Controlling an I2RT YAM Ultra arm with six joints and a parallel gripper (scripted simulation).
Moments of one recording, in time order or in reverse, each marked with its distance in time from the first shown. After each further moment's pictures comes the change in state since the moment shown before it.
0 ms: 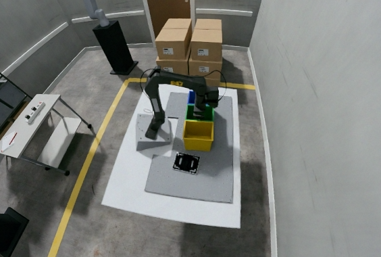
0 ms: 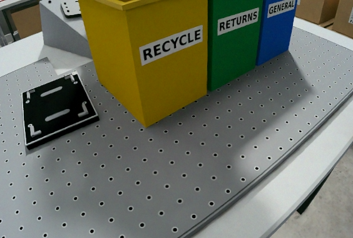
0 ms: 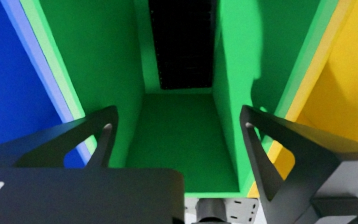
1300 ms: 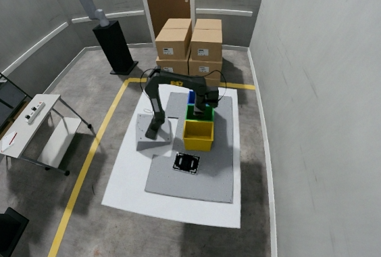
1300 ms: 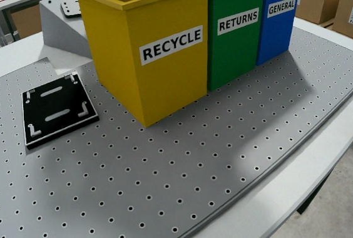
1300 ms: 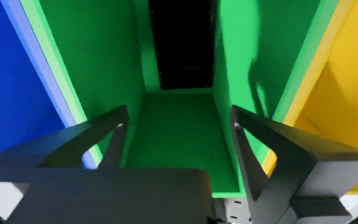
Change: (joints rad) arm 0.000 0.000 0.000 0.000 0.000 0.000
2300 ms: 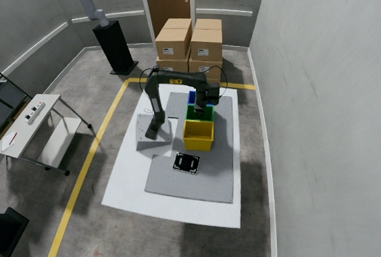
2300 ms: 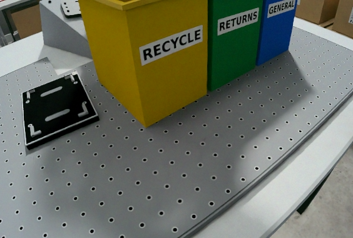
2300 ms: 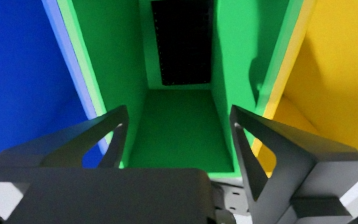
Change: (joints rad) arm -0.006 0.000 0.097 -0.088 -0.001 0.000
